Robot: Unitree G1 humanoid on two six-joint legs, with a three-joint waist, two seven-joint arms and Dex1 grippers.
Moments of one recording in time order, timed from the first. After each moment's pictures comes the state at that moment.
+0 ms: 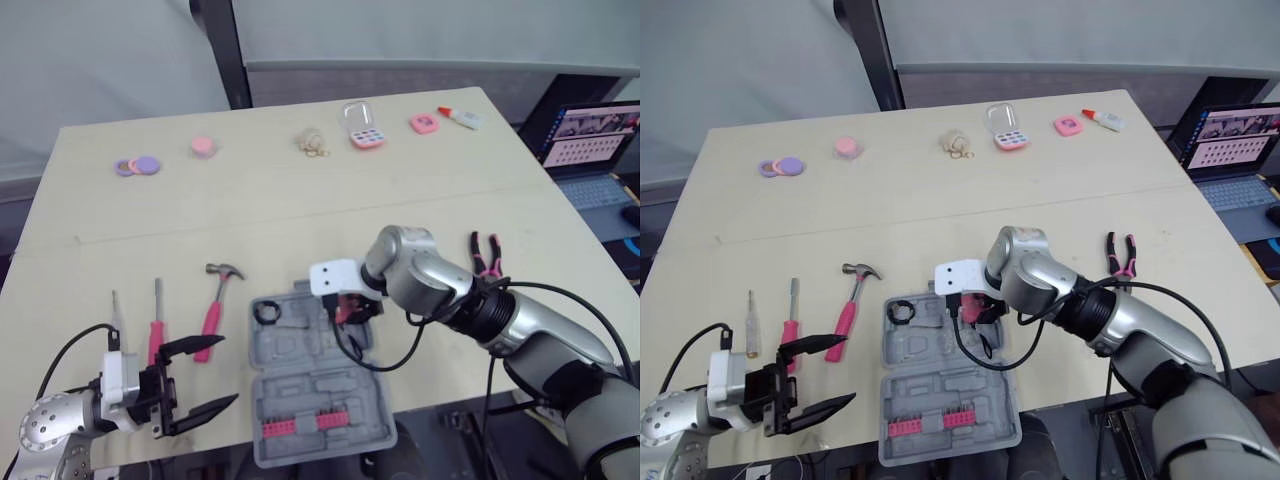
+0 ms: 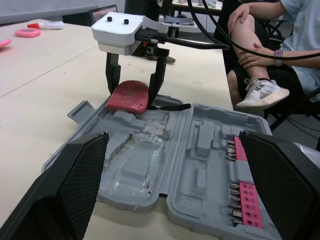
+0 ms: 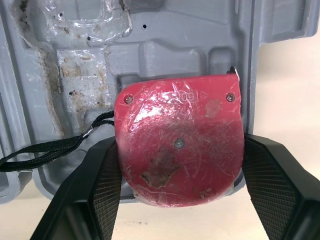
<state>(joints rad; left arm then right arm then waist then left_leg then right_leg) 0.34 0.59 0.29 -0.18 -0.60 -0.17 -1.25 -1.06 -0.51 0.93 0.01 -0.26 0.89 1.28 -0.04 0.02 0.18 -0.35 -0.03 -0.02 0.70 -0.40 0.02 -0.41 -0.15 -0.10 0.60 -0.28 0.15</state>
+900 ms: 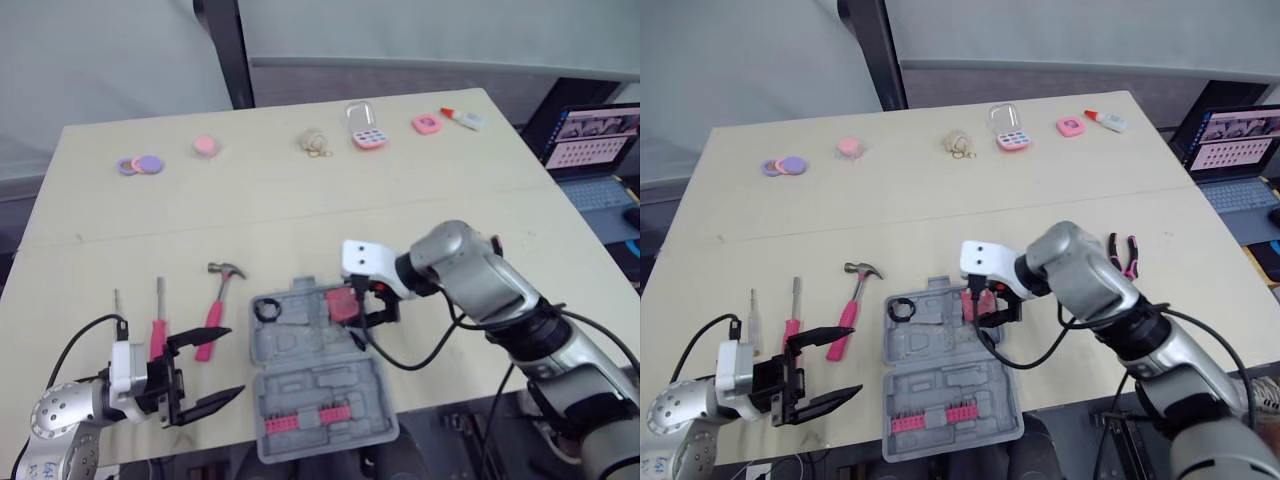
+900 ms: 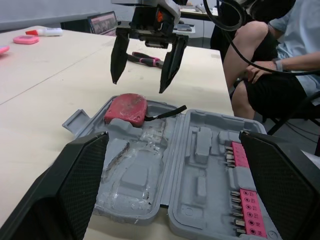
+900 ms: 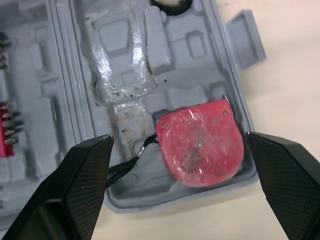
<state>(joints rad) 0.28 0.60 0.26 -0.18 -0.61 -0.13 -1.24 -0.77 -0.62 0.47 -0.15 0.00 0.84 1.26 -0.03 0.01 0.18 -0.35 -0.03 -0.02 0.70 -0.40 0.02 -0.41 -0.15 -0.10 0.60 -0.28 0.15</state>
